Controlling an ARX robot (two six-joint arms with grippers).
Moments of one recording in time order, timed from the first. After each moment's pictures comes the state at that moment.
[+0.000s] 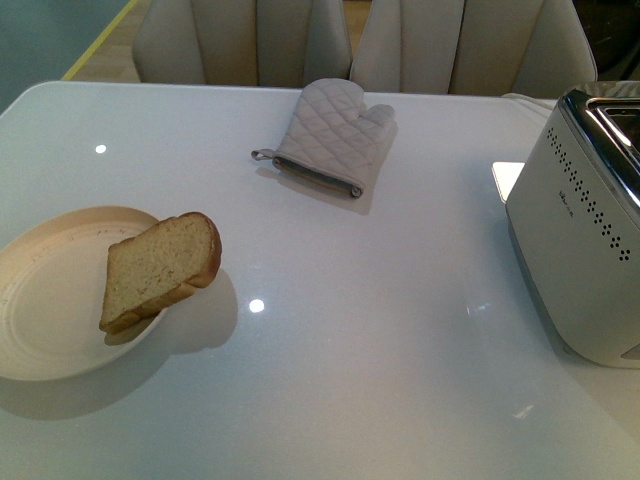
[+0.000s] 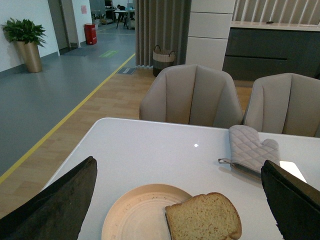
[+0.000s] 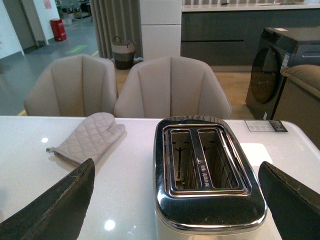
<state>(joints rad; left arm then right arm) 0.00 0.01 0.01 0.00 0.00 -0.01 0.00 0.01 0.02 0.00 0.00 0.00</state>
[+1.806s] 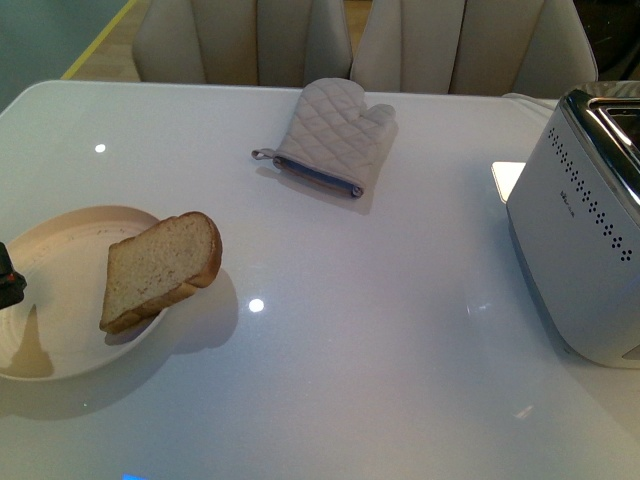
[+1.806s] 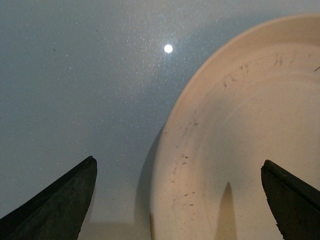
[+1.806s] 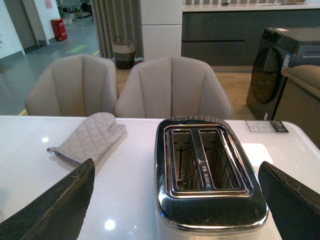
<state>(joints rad) 0.32 2.32 0.78 0.65 0.12 -0.10 0.00 0.01 0.02 0.00 0.00 0.00</state>
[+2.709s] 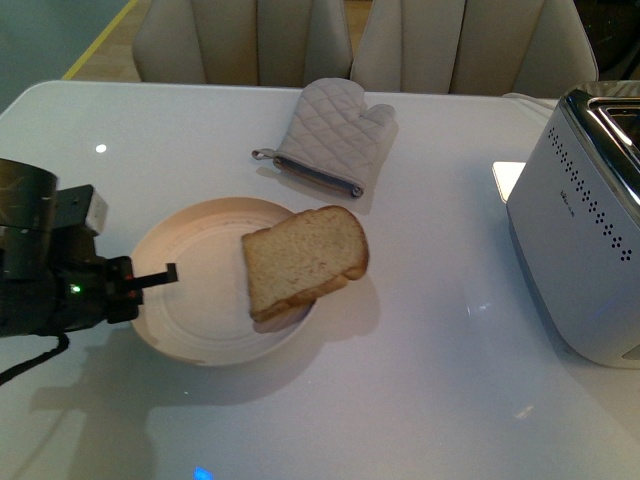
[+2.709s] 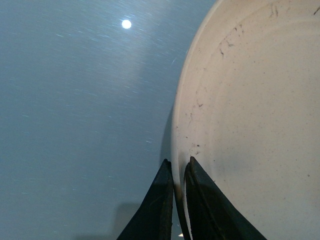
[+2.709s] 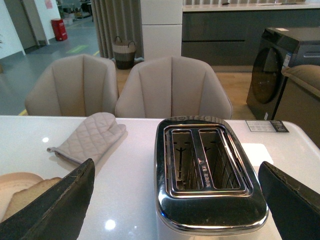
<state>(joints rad) -0.10 2.35 0.81 0.58 0.05 -0.25 0.00 0.01 0.02 0.00 0.00 0.00</state>
